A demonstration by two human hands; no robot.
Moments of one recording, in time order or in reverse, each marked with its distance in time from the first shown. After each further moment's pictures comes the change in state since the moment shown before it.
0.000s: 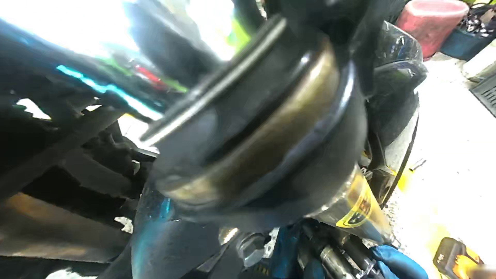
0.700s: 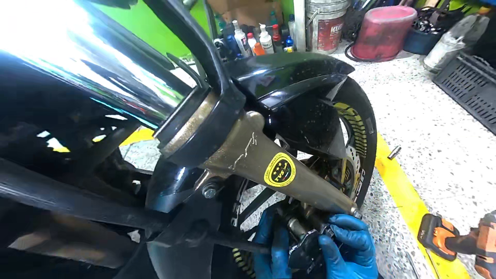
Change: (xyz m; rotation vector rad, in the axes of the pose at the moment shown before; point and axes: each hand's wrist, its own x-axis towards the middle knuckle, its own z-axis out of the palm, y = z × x) left_hand 0.008 0.010 0.006 -0.100 0.001 -0.007; right_hand 0.002 0.000 0.013 0.077 0.074 0.034
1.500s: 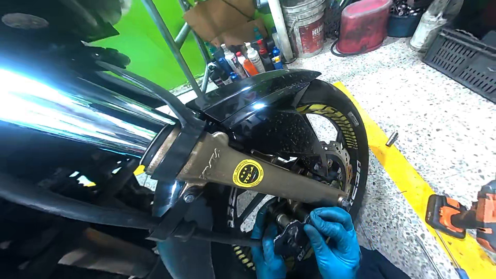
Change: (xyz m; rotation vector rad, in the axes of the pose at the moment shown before) left_hand 0.004 0.002 -0.002 0.036 -0.070 0.001; right_hand -0.003 0.011 0.000 -0.099 0.022 -0.128
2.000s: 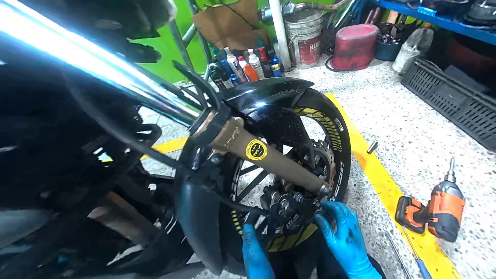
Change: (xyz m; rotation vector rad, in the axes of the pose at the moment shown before) left_hand -0.050 0.028 0.000 0.077 0.327 -0.415; right_hand 0.002 0.004 -0.089 -0.727 -0.369 0.002
